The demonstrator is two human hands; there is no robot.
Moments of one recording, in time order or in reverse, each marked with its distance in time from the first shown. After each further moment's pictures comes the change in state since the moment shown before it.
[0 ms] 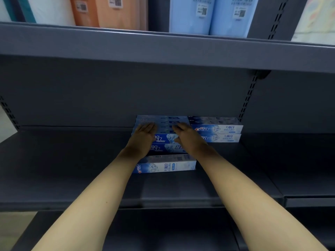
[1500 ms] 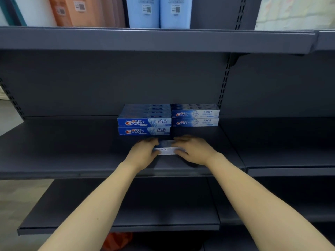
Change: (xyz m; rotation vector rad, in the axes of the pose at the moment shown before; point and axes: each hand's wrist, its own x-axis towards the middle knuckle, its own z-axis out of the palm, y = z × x) left_hand -0.078 0.107 -0.001 -0.283 -0.023 -0.071; right_hand -0.135 0.043 -0.010 0.076 -0.059 -0.187
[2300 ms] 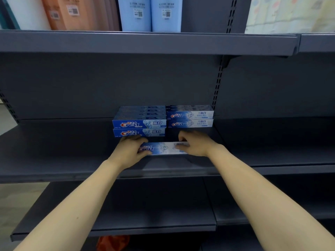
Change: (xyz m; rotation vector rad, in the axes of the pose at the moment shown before) left_hand -0.009 -0.019 -0.018 0.083 0.058 0.051; right_hand -0.002 0.021 -0.021 0.068 -0.121 0.213
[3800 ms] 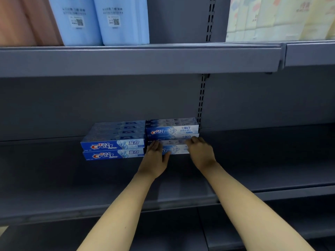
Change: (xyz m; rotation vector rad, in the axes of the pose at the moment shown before) left_hand 0.111 0.105 0.067 -0.216 -0.047 -0.133; right_hand 0.030 0.090 0.019 -0.213 0.261 0.262
